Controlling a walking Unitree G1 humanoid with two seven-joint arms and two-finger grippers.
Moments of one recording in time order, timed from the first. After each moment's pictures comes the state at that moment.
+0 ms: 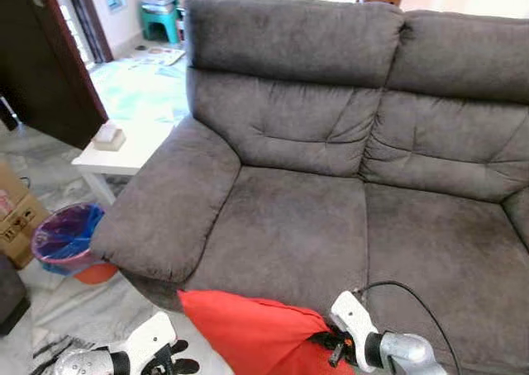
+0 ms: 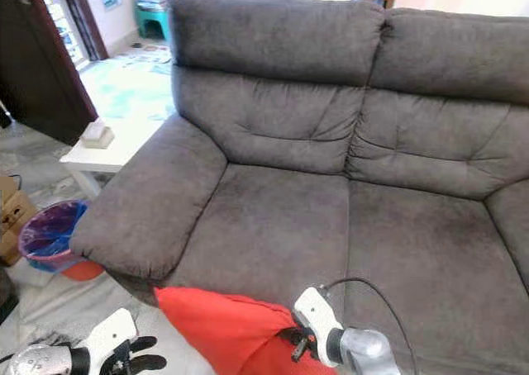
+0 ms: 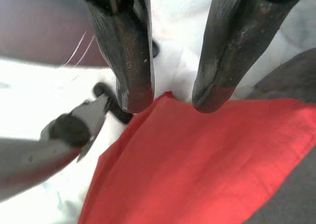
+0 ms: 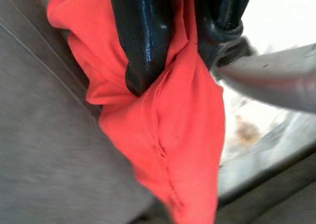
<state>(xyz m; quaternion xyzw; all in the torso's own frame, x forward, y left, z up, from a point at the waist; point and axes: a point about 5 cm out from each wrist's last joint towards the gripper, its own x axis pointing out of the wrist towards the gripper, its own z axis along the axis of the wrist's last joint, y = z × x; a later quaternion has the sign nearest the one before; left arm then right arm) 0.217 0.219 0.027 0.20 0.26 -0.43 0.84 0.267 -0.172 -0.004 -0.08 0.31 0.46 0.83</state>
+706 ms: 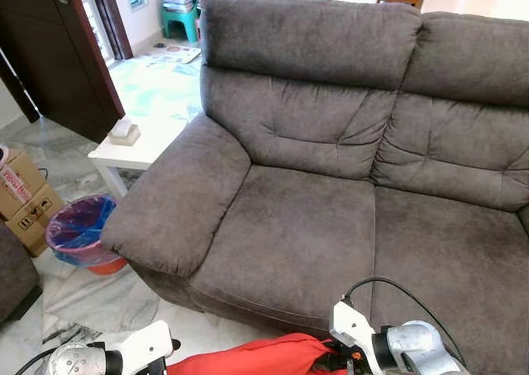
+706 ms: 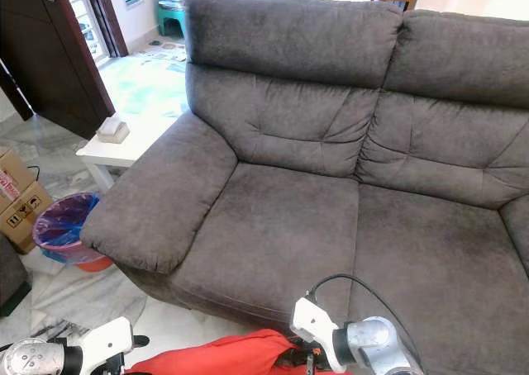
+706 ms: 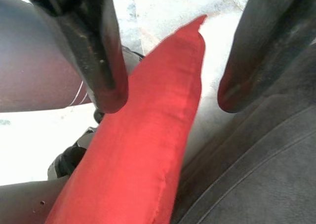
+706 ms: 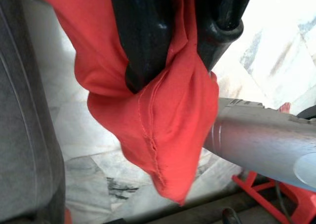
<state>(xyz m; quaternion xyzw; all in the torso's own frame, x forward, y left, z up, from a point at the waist) 0.213 0.220 0.024 0.25 0.27 -0.48 0.80 0.261 -0.172 0.015 -0.11 0.29 0.61 0.72</state>
